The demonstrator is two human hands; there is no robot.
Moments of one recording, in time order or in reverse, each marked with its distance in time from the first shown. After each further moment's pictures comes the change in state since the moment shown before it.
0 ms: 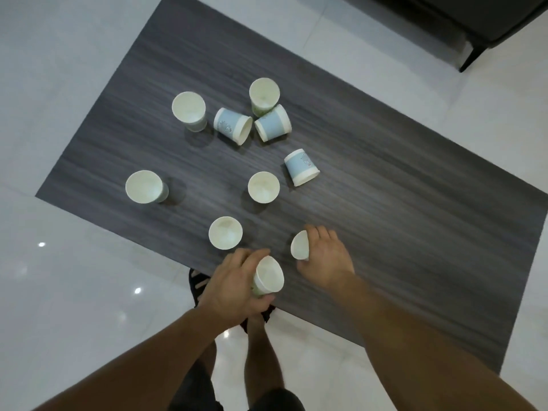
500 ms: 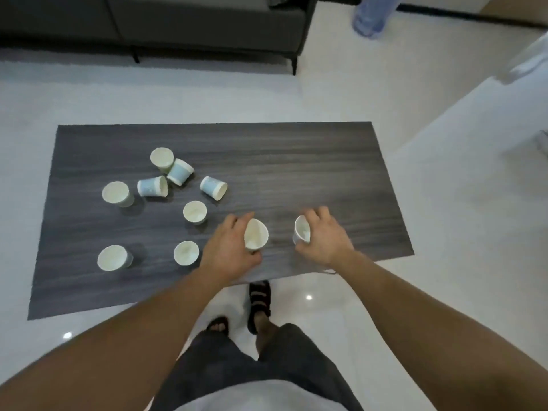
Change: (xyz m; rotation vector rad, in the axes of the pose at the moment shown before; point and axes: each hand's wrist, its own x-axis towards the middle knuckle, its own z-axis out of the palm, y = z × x) left_hand -0.033 0.152 -0.092 0.192 -0.140 0.351; right_hand -0.234 -0.005 -0.106 0.352 0.295 0.441
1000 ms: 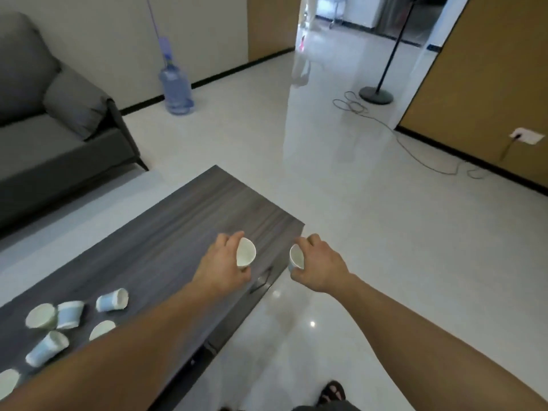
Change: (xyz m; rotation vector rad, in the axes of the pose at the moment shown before) left_hand -0.065 0.213 0.038 0.305 -0.245 0.620; right_hand -0.260 0.116 -0.013 0.235 0.379 0.499
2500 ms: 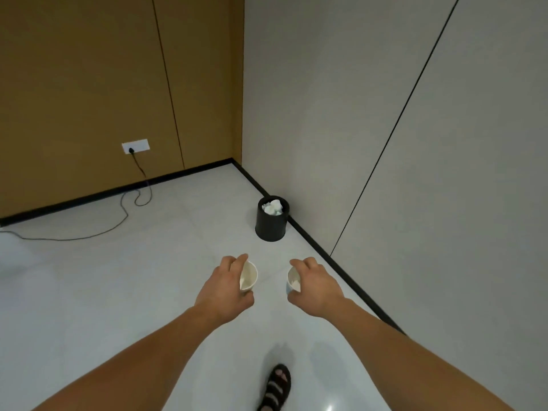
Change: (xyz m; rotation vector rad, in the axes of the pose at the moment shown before) left_hand 0.292 0.909 0.472 0.123 -0.623 1.224; right_hand -0.190 0.824 -0.243 0.295 0.407 1.260
